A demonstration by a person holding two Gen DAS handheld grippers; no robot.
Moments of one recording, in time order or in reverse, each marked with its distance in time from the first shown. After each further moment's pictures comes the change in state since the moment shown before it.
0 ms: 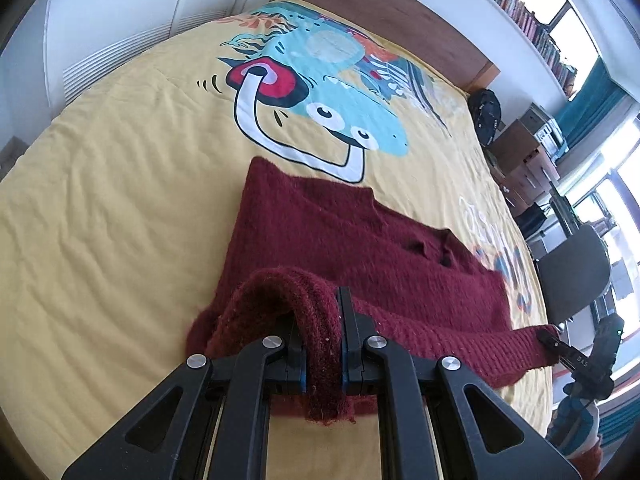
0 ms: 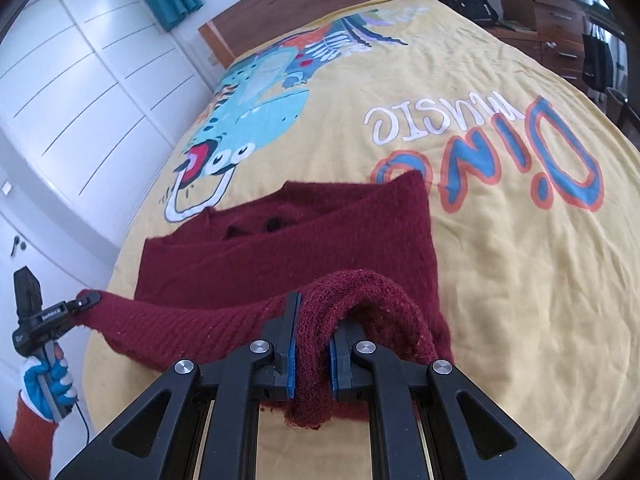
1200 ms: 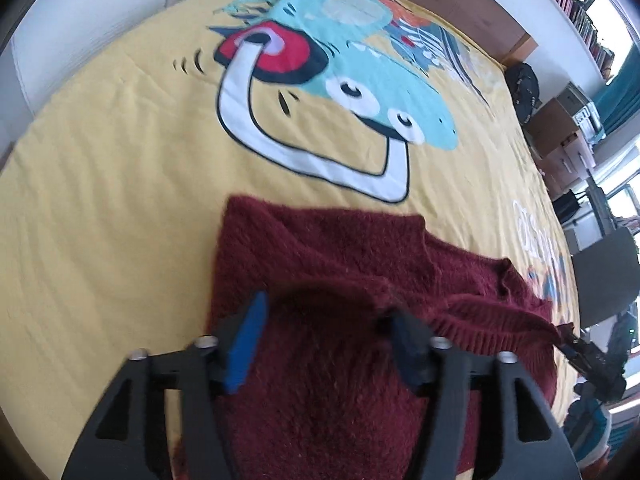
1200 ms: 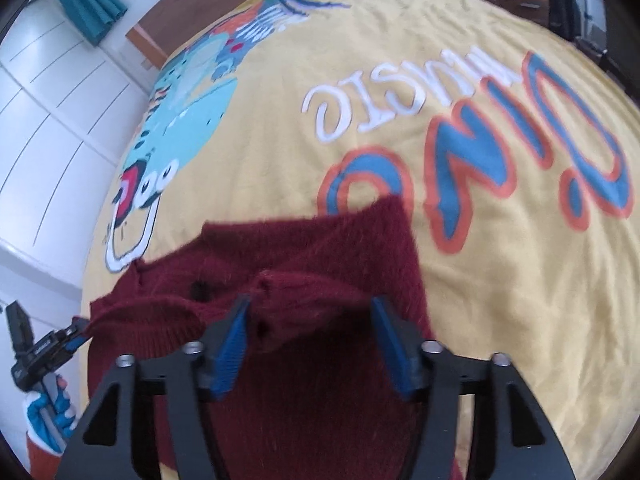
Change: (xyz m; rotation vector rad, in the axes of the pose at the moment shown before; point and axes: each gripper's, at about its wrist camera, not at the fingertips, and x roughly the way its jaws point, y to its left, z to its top) left arm 0.103 0.010 0.073 0.001 0.126 0.107; right arm 0.092 -0.043 0.070 0.183 0.082 -0.114
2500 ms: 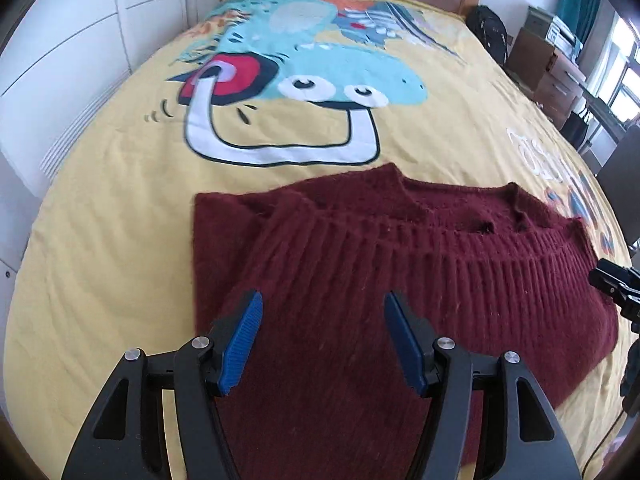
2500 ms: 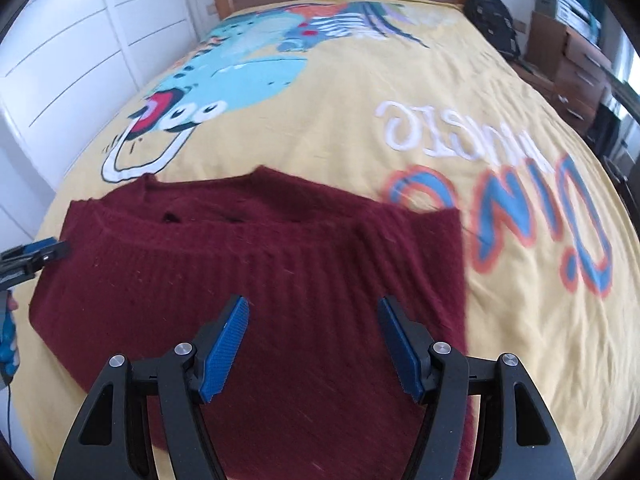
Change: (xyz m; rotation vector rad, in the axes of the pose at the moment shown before) left arm 0.024 -0.048 -0.051 0.305 -0.027 0.143; right arm 0.012 0.071 -0.051 -0.406 -0.031 -0.121
